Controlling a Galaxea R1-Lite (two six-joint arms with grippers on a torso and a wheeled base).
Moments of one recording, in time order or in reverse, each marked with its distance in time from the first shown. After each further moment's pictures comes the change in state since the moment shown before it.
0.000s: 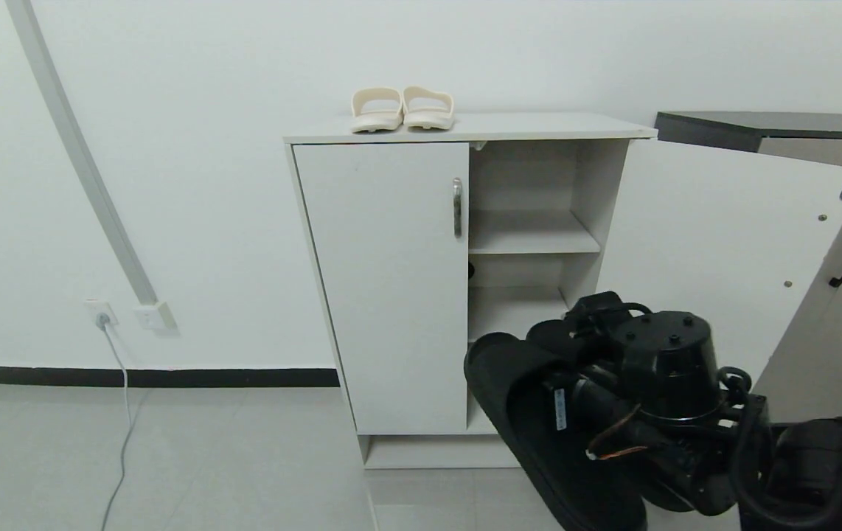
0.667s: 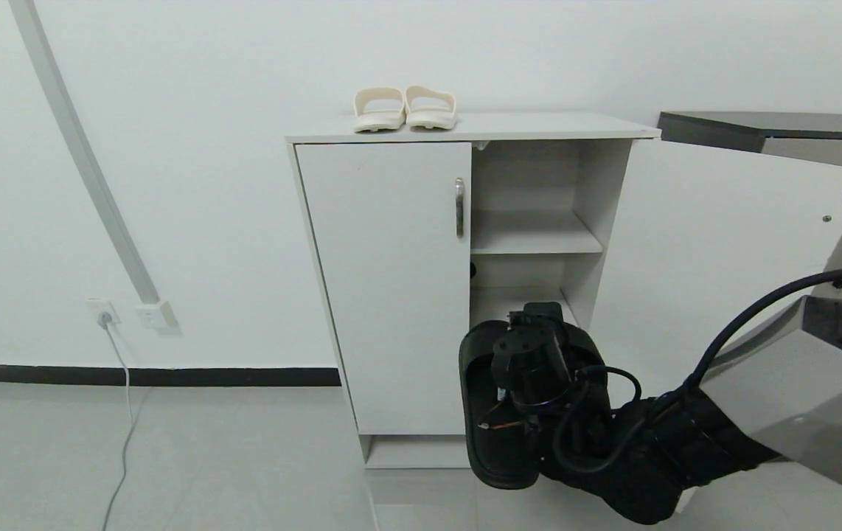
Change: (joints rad) left arm 0.000 0.000 0.000 0.000 0.001 -0.001; right arm 0.012 0.346 -0.313 0.039 -0.355 0.153
